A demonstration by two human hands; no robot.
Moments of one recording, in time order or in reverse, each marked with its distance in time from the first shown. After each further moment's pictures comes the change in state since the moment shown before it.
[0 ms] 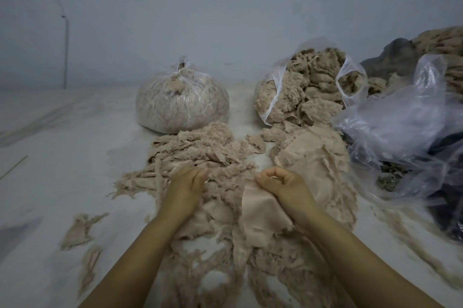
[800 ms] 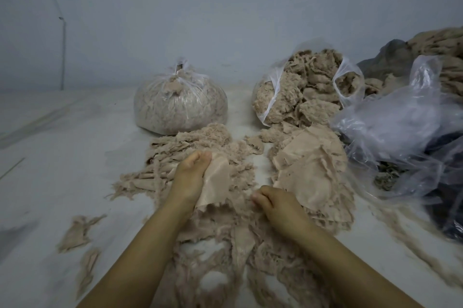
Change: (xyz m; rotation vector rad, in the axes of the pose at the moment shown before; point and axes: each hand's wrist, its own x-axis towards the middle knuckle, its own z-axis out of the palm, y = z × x) left_hand 0.006 0.049 -0.009 -0.761 0.006 -0.328; right_hand 0.000 0.024 -0.002 -0.892 -0.132 -0.152
